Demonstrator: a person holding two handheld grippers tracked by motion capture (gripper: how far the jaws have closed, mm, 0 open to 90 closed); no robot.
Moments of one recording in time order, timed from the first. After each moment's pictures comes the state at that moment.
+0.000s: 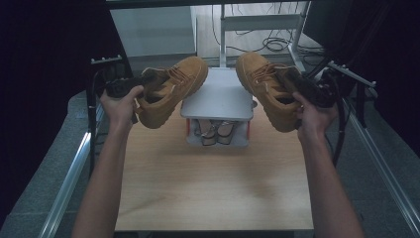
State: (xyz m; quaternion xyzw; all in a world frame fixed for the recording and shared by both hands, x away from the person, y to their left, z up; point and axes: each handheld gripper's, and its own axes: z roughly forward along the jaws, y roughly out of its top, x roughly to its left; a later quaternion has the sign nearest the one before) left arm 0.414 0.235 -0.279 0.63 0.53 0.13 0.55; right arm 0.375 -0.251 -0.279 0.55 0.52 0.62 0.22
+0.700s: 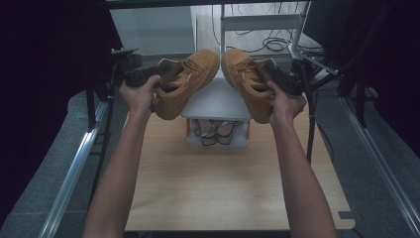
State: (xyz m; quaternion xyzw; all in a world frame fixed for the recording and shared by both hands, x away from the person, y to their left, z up) left arm 0.448 0.200 -0.276 0.61 0.55 0.11 0.56; right arm 0.422 -0.199 -0.286 0.59 0.49 0.61 0.19
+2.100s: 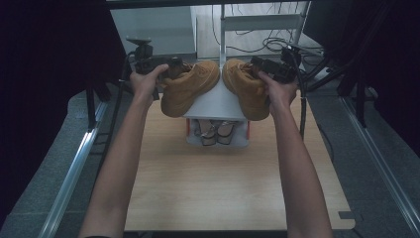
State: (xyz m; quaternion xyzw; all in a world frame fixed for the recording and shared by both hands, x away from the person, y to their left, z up) left arm 0.514 0.202 -0.289 0.66 0.53 0.03 0.54; right arm 0.479 -0.198 -0.292 0.58 0.55 0.58 0.14
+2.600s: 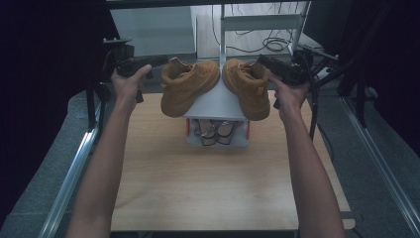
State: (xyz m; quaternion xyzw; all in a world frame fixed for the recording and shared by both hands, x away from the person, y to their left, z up) left arm 0.477 0.241 -0.273 0.66 0.48 0.11 0.57; right arm 0.450 -0.218 -0.281 0.53 0.55 0.62 0.17
